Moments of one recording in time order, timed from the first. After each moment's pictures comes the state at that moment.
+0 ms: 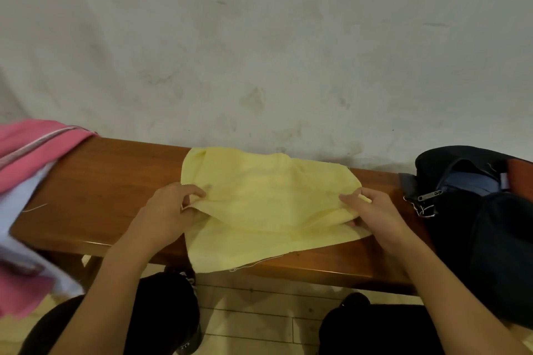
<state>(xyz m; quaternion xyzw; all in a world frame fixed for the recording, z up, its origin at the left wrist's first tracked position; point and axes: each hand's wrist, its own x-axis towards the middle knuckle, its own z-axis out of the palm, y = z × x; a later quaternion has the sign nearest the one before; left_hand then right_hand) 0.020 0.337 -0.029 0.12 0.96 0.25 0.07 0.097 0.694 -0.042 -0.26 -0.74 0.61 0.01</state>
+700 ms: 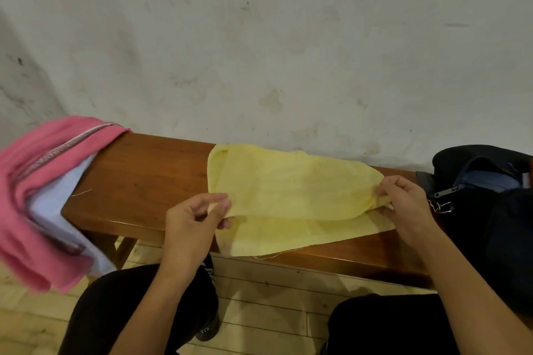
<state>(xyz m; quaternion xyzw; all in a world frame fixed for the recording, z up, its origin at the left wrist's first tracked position) 0.102 0.354 -0.015 -0.07 0.75 0.66 -0.02 0.105 0.694 -0.033 -0.26 -0.68 0.67 0.14</state>
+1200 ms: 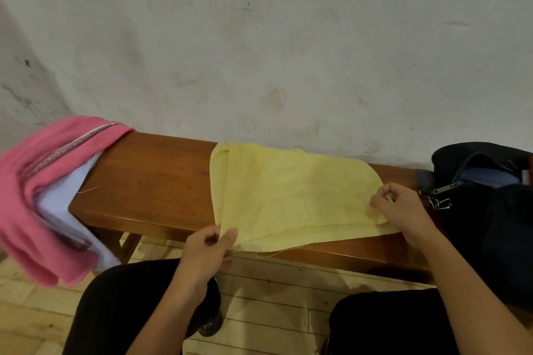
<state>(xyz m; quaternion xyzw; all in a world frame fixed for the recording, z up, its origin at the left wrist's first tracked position) 0.122 0.355 -0.057 -0.19 0.71 0.66 0.15 0.113 0.704 -0.045 -0.25 -0.83 0.50 0.08</state>
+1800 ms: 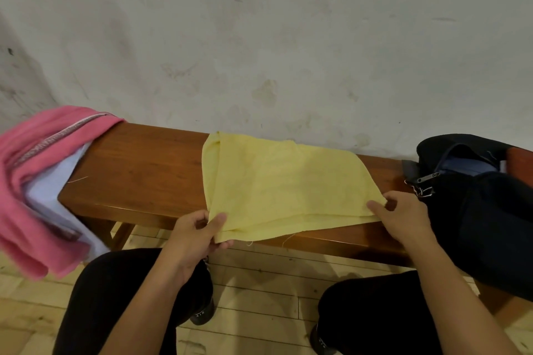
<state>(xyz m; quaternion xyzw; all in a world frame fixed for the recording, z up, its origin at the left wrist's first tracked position) 0.115 0.349 -0.049 -0.16 0.66 0.71 0.19 0.148 0.708 -0.047 -0.30 -0.91 0.29 0.07</state>
